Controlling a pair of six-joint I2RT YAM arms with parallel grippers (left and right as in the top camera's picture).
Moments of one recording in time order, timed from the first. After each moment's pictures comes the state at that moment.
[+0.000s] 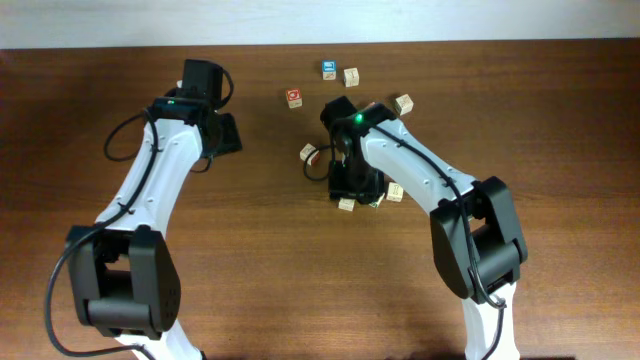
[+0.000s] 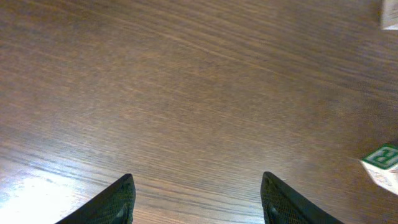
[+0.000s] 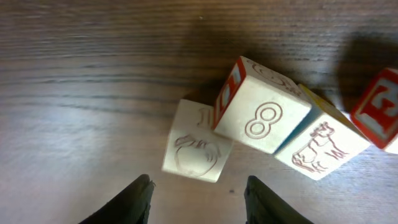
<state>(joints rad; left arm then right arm) -0.11 1.88 1.54 -0.87 -0.15 -0.36 0.51 2.16 1.71 -1.15 -0.12 0.57</state>
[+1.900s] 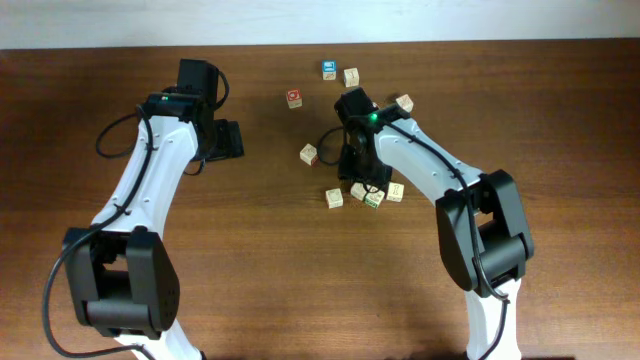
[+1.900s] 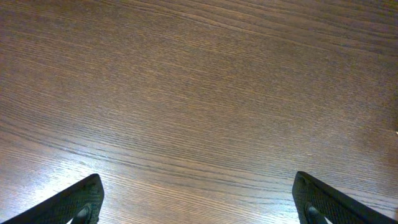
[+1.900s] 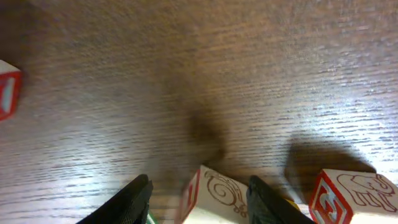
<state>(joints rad) -0.10 1.88 1.57 -0.98 -0.18 -0.28 0.44 2.17 1.66 -0.93 -0.03 0.63</state>
